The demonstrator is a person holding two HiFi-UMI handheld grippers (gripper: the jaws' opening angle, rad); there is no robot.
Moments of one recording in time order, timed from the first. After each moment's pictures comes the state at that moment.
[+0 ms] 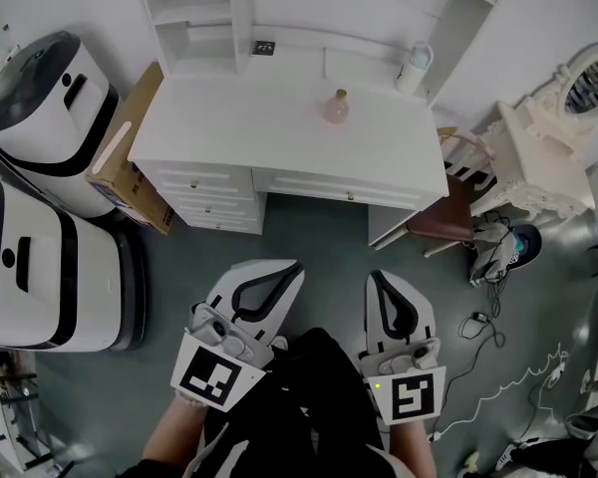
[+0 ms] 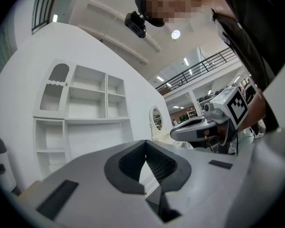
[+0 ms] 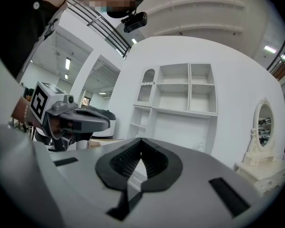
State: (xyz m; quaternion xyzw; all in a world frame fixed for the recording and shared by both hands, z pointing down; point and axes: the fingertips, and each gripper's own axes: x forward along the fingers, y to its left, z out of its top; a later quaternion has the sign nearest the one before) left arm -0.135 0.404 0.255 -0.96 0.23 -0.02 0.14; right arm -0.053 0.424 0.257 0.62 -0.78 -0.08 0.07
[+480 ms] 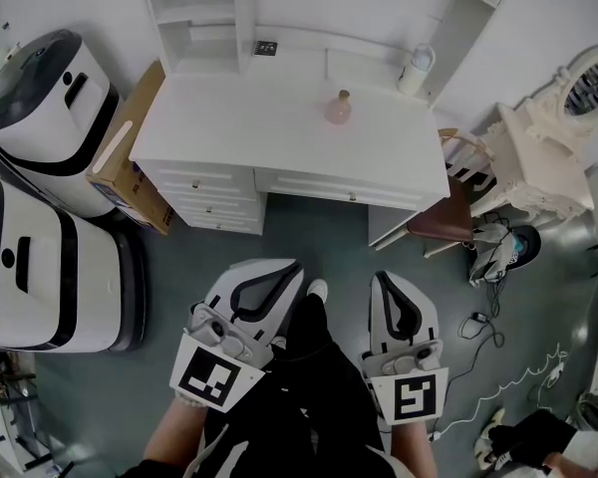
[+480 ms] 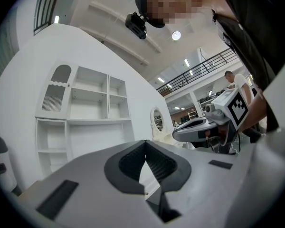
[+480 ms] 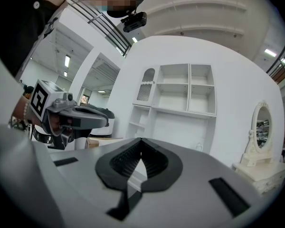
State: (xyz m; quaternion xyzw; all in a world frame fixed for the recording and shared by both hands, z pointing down) left arm -0.147 0.400 0.251 -0.96 0.23 -0.02 0.14; right arm -0.056 0.423 0.257 0.62 -0.77 -0.09 0.08
